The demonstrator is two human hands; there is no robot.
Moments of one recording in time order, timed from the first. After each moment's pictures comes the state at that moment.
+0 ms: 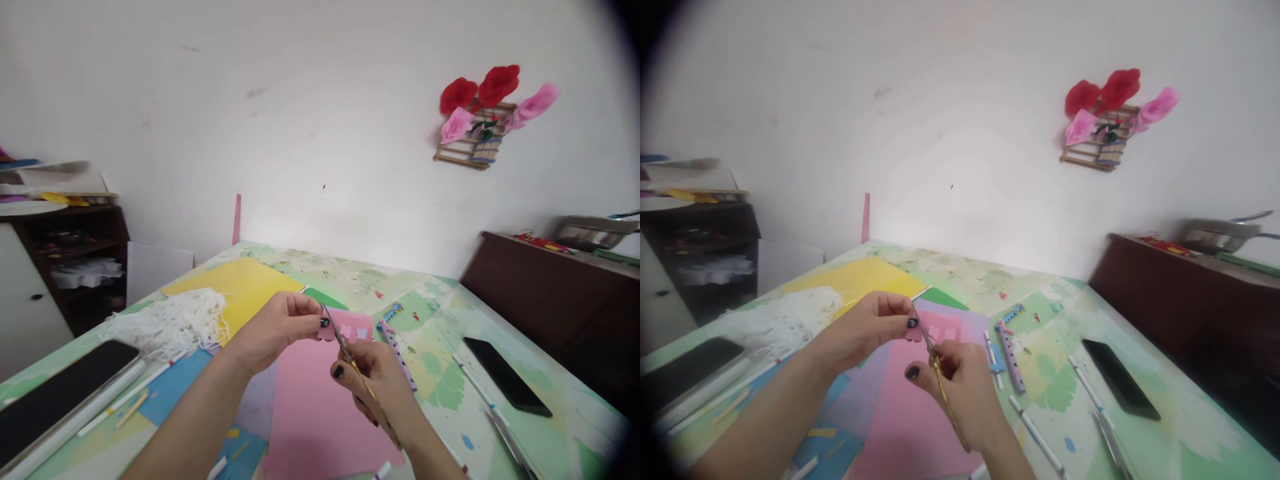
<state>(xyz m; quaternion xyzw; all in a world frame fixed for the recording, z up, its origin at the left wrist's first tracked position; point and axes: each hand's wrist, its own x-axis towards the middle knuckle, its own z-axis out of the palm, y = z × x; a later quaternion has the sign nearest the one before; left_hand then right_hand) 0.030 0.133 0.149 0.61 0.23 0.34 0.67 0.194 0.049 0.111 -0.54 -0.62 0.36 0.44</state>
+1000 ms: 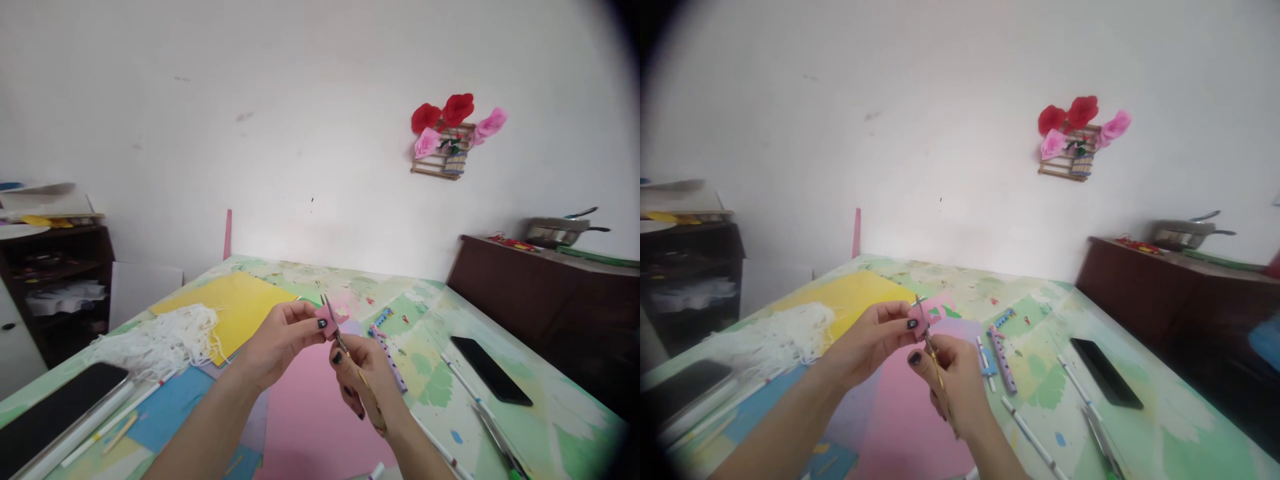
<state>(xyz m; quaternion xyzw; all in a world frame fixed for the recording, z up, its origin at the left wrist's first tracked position) 0.047 0.118 0.147 0.55 0.12 0.39 0.73 0.188 0.048 0.110 -0.45 -0.56 0.44 0.54</state>
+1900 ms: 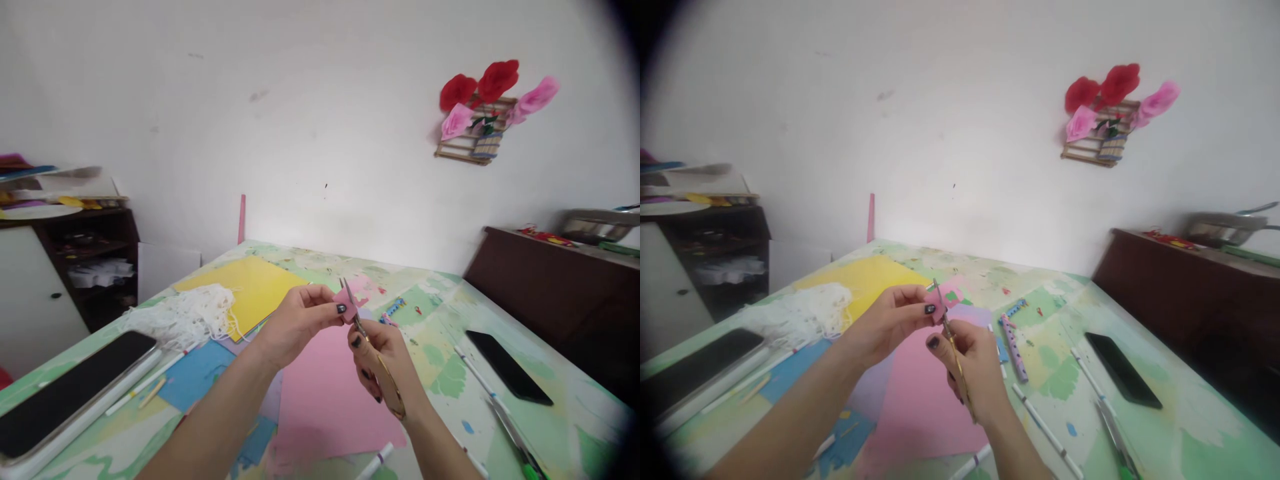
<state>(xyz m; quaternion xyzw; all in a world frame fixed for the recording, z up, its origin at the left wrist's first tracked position) 0.048 0.118 0.145 0.54 0.11 0.40 0.73 0.190 0.045 0.112 -0.48 -0.56 0.41 0.54</state>
